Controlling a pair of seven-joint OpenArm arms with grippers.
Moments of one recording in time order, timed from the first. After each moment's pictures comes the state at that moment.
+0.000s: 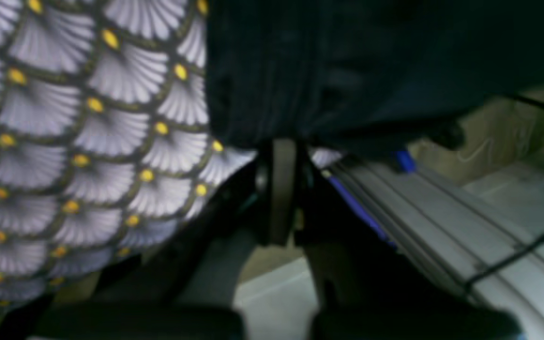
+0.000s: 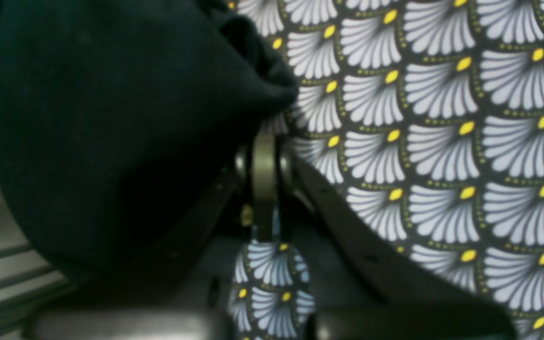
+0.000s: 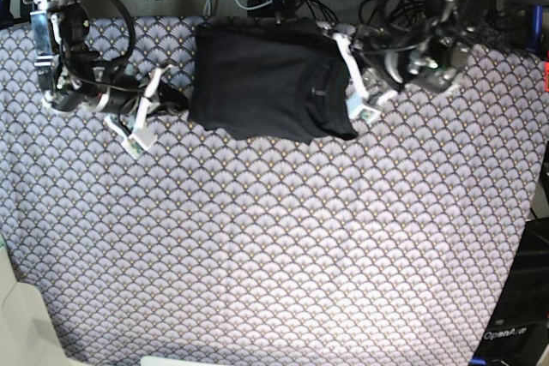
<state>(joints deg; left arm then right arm) 9.2 -22.9 19.3 107.9 -34.5 1.7 79.7 -7.6 22.9 -1.0 88.7 41.1 39.5 -53.3</state>
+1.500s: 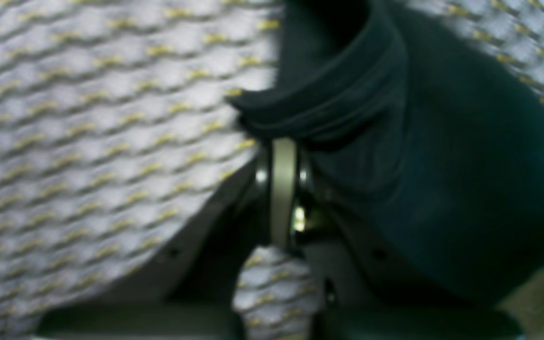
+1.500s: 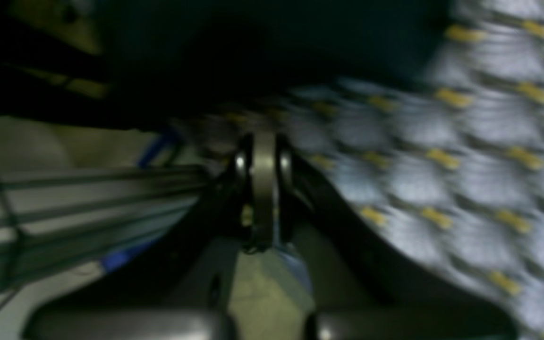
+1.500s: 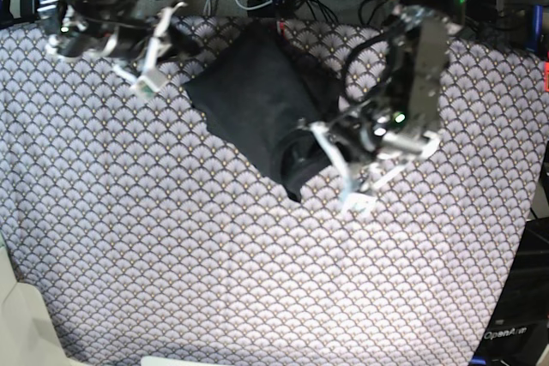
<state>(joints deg) -3.2 -9.6 14.9 109.3 -10.8 1.8 79.5 -23.5 22.2 2.0 101.8 40.4 39.4 -53.5</state>
